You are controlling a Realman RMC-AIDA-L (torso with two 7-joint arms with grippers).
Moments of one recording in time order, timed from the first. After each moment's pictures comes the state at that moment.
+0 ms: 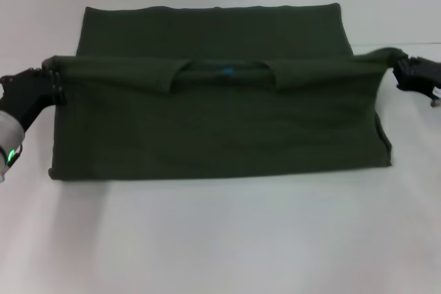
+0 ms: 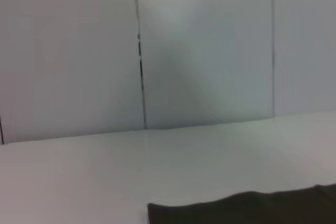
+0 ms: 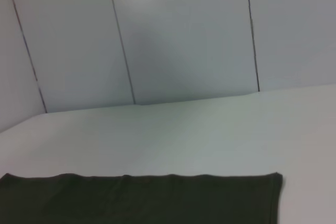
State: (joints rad) left arm -0.73 -2.14 -0.32 0.25 1.91 0.89 -0.49; right arm 0.69 2.07 0.06 -0.35 -2.05 -0.99 1.05
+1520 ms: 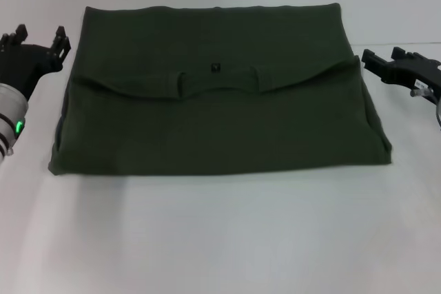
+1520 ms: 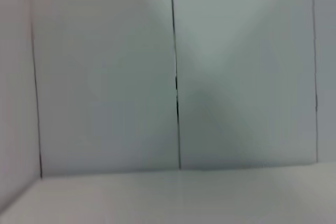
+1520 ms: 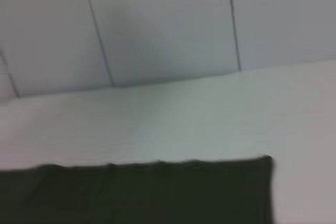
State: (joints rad) left arm -0.78 -2.14 -0.29 0.17 1.62 0.87 -0.30; right arm 0.73 2.09 -0.11 -0.32 -1.90 -0.81 1.08
